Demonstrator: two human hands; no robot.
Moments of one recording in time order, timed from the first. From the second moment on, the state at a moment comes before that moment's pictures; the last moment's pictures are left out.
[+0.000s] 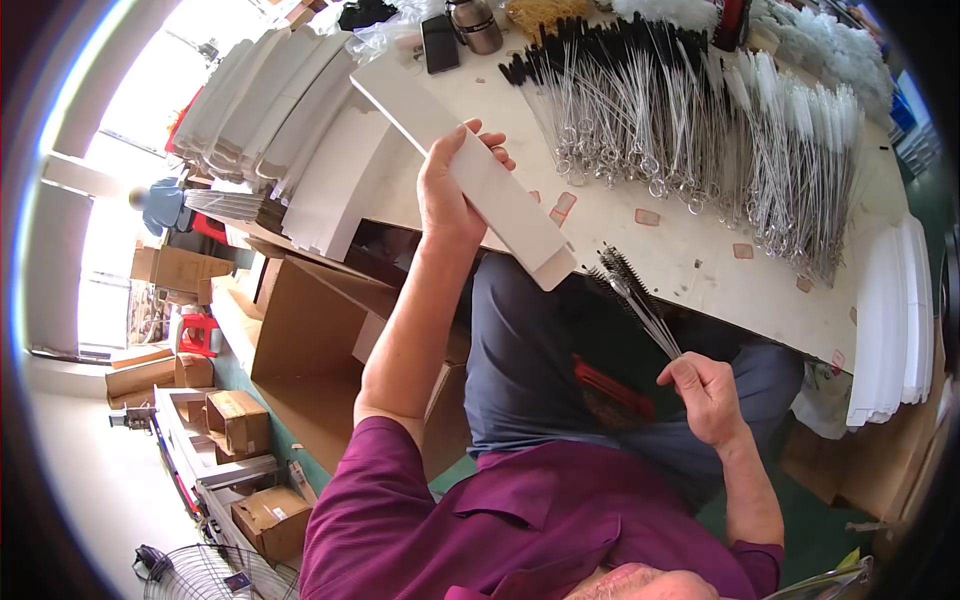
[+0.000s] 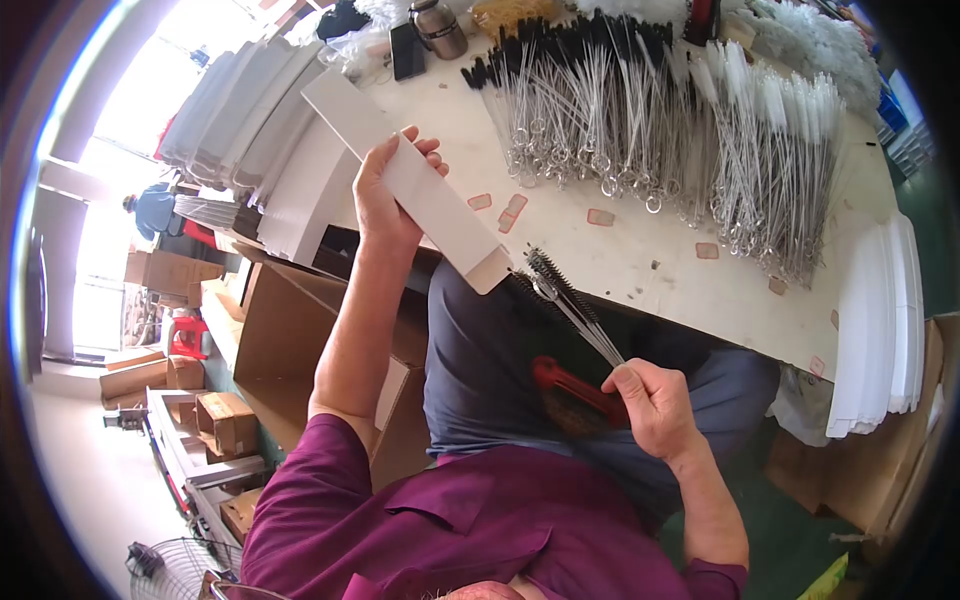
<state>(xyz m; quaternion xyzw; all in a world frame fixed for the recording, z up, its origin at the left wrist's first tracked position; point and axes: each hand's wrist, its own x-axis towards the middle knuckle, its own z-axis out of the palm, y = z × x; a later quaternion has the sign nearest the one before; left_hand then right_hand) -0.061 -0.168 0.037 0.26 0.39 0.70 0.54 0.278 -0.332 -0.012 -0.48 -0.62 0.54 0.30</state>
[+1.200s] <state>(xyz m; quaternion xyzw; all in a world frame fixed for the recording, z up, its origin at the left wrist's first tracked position) 0.006 -0.205 -0.013 0.14 0.32 0.72 0.60 0.289 -0.299 -0.017 -0.52 -0.62 0.58 0.13</state>
